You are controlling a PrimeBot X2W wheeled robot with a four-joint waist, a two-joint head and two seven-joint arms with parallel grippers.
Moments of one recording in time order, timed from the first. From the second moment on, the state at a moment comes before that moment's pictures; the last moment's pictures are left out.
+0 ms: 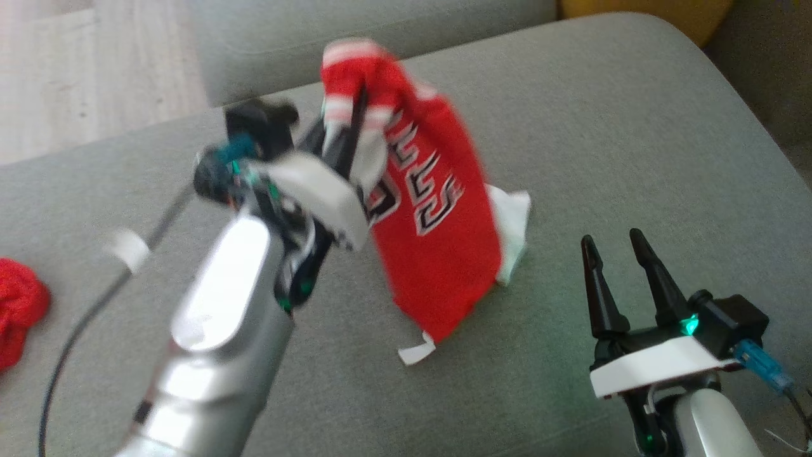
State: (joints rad) left arm -0.66 0.05 -0.41 0.38 -0.46 -0.10 0.20; right arm -0.02 -0.05 0.13 0.09 0.23 0.13 -0.14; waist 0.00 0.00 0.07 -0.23
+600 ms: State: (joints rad) left arm -0.32 0.10 -0.35 0.52 -0.48 -0.06 -0.24; right arm -0.03 -0.05 0.09 0.10 0.20 0.13 -0.11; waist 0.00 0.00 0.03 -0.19
